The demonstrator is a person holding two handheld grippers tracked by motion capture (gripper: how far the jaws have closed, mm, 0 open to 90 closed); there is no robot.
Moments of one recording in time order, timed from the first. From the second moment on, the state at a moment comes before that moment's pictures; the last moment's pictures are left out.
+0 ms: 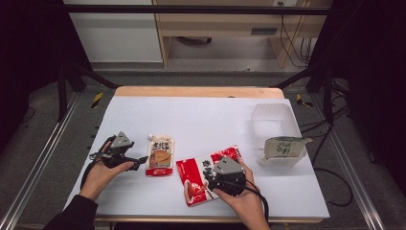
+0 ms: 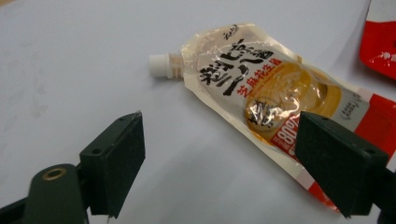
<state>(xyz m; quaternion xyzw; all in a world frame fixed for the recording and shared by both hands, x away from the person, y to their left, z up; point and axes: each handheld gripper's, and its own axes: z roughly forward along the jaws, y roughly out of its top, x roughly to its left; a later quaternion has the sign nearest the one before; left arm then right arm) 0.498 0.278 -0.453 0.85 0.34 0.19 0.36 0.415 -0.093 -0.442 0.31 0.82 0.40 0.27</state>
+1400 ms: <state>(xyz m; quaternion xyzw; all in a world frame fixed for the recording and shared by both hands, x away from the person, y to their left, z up) 0.455 0.292 -0.455 0.84 0.35 0.22 0.35 0.559 0.036 -0.463 0.36 0.82 0.40 0.17</state>
